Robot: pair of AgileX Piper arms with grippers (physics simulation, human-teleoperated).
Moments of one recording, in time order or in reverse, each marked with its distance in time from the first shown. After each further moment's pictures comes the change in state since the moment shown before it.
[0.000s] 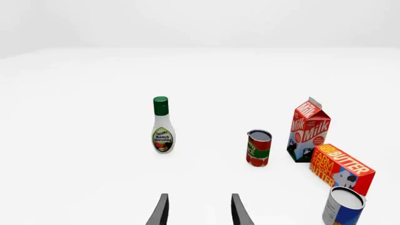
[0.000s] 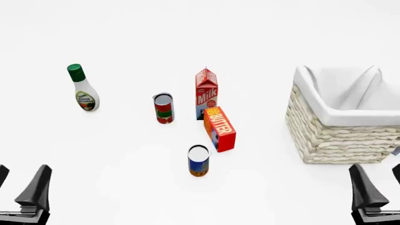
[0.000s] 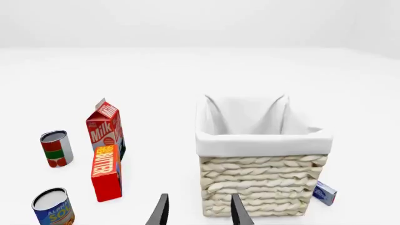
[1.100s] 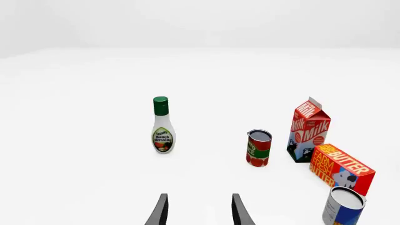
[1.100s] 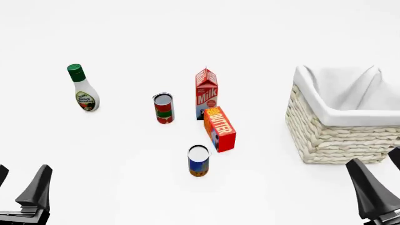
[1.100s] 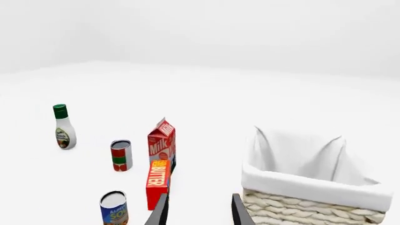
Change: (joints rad) left arm 0.000 0.000 0.000 0.000 0.000; right arm 0.262 -0.001 -0.160 0.083 -0.020
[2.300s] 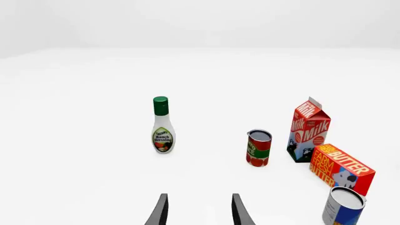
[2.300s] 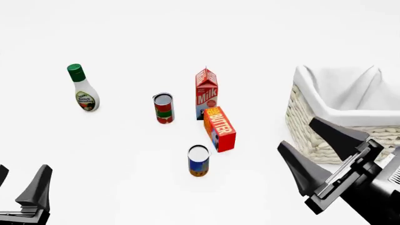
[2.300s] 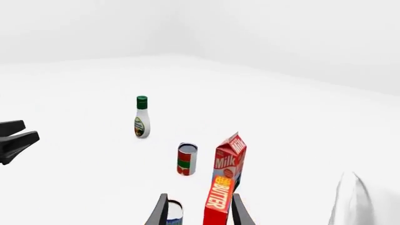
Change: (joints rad) left arm 0.000 0.000 0.000 0.000 0.000; right arm 0.370 0.560 -0.060 -0.472 -0.071
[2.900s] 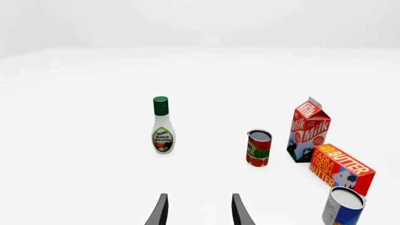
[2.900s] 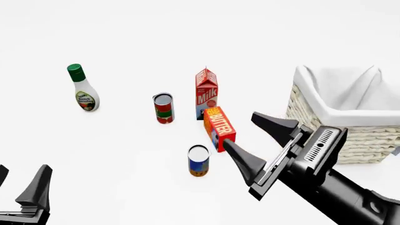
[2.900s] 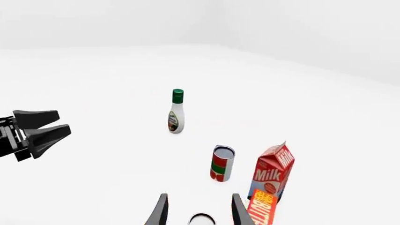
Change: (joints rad) left arm 0.000 0.000 0.000 0.000 0.000; right arm 0.163 0.433 -0.104 -0.269 -0.014
